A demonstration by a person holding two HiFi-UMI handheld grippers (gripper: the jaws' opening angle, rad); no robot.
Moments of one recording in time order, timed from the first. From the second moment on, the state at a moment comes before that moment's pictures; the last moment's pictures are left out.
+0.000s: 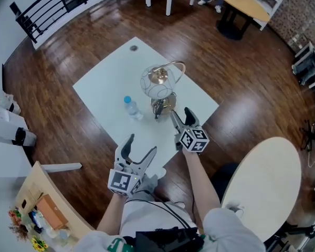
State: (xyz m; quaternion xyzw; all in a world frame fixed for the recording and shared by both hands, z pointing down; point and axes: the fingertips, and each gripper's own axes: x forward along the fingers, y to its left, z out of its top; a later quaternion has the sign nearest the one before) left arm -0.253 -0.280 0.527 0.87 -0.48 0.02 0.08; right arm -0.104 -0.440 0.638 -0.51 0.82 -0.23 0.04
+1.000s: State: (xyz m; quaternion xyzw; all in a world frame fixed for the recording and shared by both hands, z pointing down) left arm 0.110 -0.089 0.439 1.00 -0.04 -0.01 0.02; right arm 0.248 0.060 0.477 -0.84 0.53 -0.07 0.10
